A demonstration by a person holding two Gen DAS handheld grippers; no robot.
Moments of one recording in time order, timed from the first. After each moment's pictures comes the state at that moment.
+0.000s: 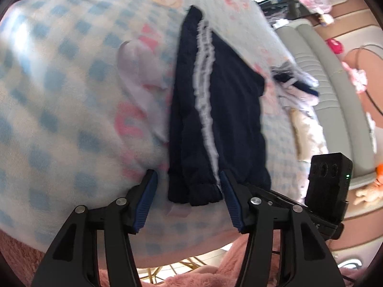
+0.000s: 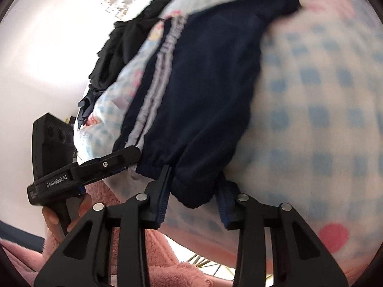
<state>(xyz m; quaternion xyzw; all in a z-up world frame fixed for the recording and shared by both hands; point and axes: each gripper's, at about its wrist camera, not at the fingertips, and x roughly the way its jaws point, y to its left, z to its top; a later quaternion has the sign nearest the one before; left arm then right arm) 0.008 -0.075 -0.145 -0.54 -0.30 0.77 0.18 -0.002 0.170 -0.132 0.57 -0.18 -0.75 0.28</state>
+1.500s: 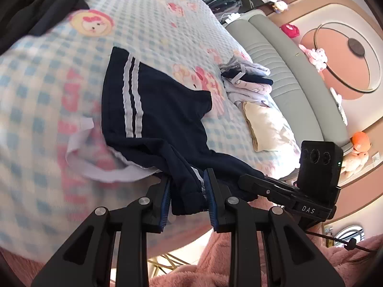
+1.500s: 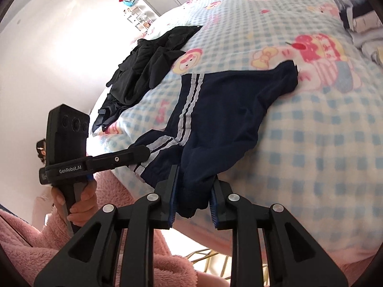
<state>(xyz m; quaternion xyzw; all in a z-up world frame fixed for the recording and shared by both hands) 0.006 -0.047 -0.092 -0.49 -0.27 0.78 0.27 0.004 0.216 -0.057 0.50 -0.14 -0.80 0.30</state>
